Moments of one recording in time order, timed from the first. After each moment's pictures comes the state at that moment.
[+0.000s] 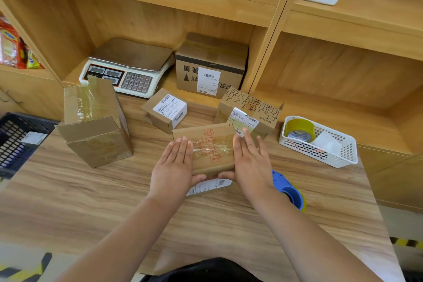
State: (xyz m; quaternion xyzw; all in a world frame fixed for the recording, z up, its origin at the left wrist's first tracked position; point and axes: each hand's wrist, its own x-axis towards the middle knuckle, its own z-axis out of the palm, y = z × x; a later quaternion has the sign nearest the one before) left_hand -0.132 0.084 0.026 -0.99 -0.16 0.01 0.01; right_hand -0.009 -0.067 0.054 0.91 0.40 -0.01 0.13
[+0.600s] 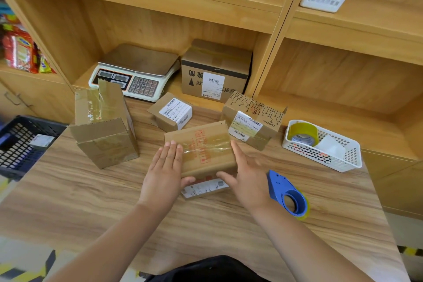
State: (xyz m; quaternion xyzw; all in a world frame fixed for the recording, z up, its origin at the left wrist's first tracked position) left_hand -0.159 0.101 0.017 -0.98 -0.19 -0.02 -0.03; right_hand -0.042 -0.071 0.046 0.91 0.35 -0.01 -0.22
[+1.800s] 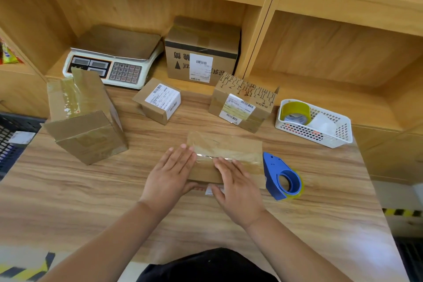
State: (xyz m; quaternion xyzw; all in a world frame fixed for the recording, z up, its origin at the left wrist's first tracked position) left_hand -0.155 0.097 -0.025 -0.99 -0.01 -0.13 0.02; right_hand -0.073 -0.092 -0.009 0.88 0.45 0.07 -0.14
